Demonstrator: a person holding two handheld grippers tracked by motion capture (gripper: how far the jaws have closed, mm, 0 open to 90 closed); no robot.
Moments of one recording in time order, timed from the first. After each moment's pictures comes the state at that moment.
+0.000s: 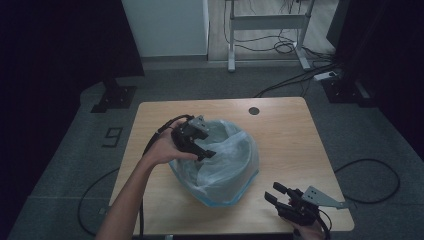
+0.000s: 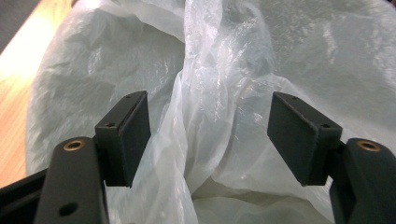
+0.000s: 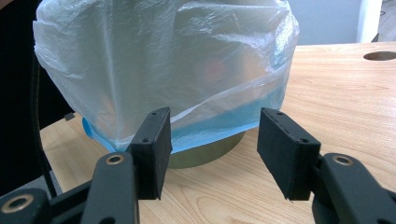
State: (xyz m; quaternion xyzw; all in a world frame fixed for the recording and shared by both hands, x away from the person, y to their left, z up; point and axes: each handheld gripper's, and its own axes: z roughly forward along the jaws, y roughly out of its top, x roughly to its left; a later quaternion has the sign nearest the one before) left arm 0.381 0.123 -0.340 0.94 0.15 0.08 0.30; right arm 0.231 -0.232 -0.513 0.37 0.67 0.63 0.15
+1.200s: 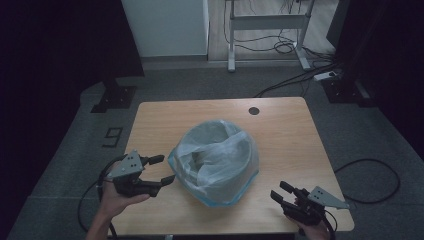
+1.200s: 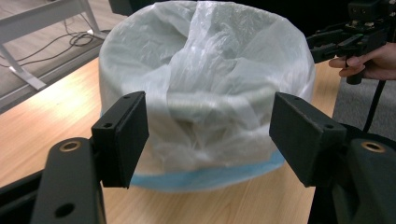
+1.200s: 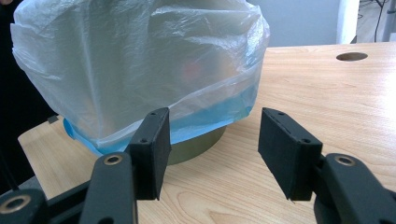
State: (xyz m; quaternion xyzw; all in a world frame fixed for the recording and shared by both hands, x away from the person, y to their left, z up) left arm 0.262 0.250 -0.363 0.83 0.23 0.16 0.48; right arm 0.230 -0.247 -0.514 0.39 0.66 0.62 0.17
